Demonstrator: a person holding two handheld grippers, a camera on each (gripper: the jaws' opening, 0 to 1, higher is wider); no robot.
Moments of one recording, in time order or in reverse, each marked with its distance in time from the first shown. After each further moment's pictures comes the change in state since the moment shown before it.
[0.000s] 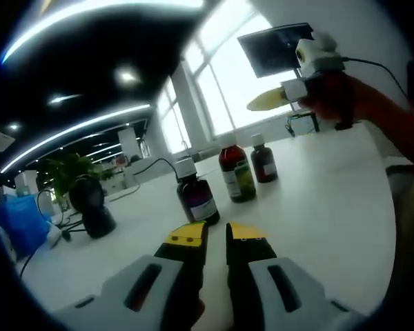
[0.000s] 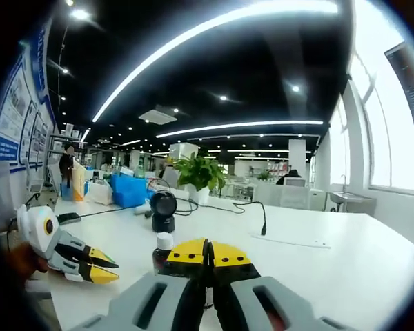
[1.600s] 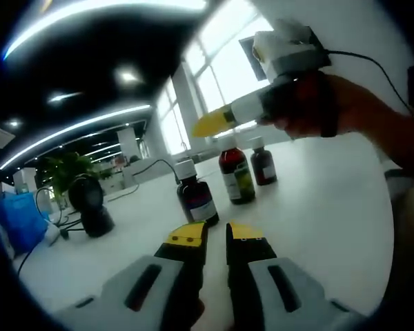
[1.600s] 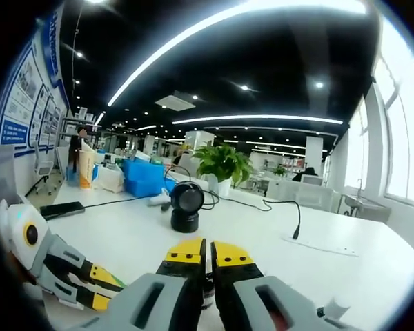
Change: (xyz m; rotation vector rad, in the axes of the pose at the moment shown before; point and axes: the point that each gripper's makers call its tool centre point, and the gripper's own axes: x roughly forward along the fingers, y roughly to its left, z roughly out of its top) left arm 0.000 0.003 -0.001 -0.018 -0.009 0.004; right arm 0.073 0.072 -0.018 -0.077 0.077 0.083
